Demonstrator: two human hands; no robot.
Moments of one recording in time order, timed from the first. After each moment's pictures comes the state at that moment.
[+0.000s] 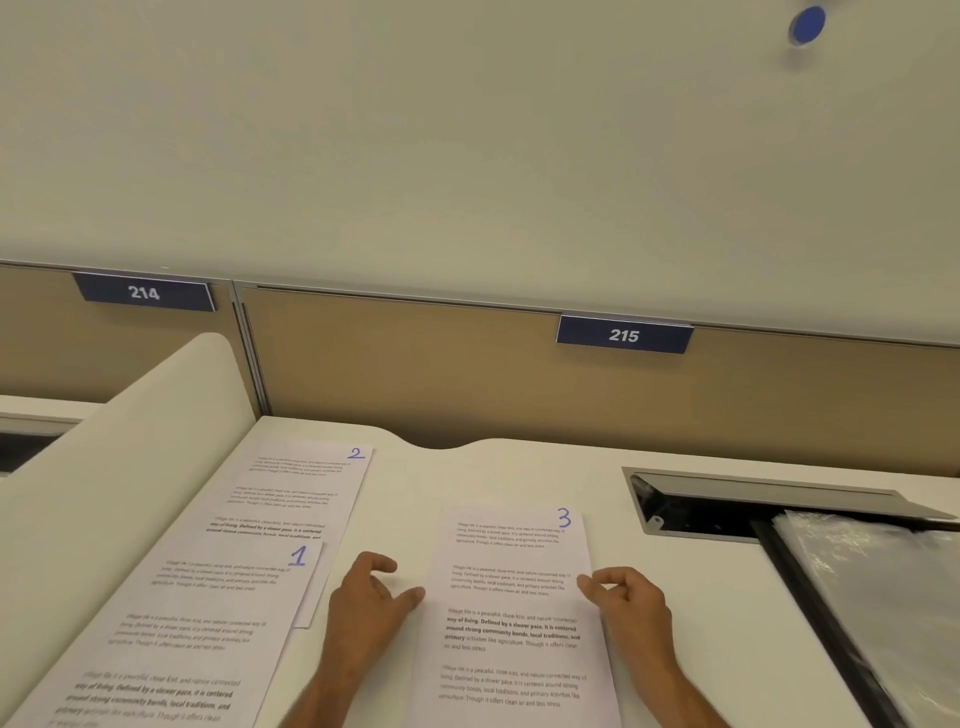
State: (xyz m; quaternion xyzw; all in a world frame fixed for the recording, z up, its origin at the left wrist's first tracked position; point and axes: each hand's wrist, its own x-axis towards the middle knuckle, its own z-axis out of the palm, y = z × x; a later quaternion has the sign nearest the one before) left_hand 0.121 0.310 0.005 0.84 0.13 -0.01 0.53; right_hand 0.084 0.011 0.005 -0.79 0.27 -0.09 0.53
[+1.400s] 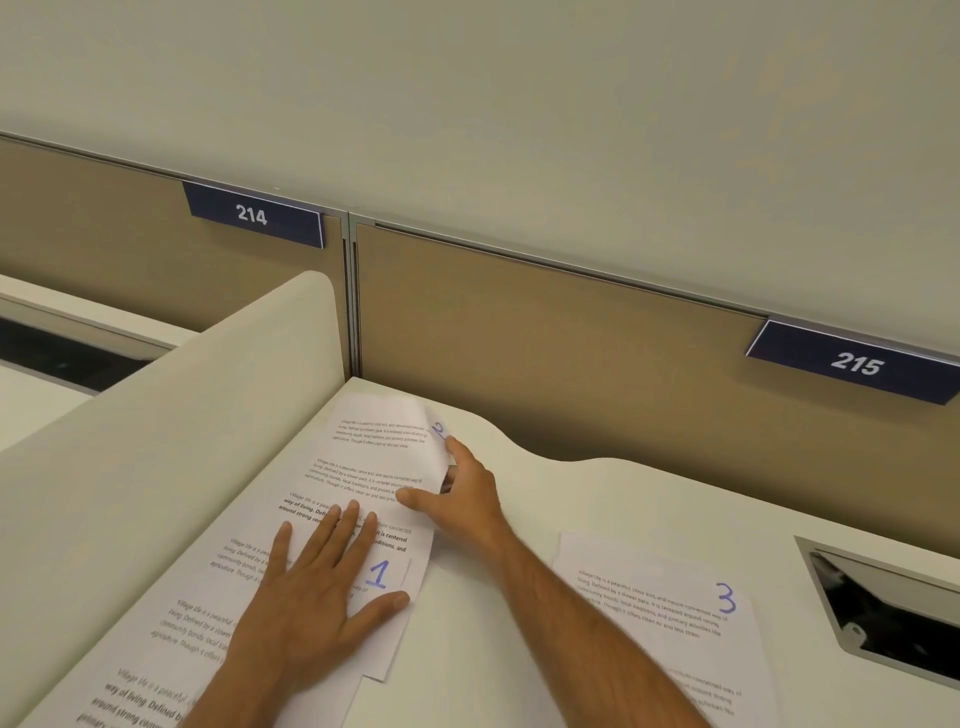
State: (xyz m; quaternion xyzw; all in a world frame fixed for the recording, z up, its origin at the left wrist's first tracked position) left_hand 0.179 0.469 -0.057 1.00 -0.03 0.06 0.06; right_hand 0.302 0.293 0.000 -0.86 -0.05 0.10 0.49
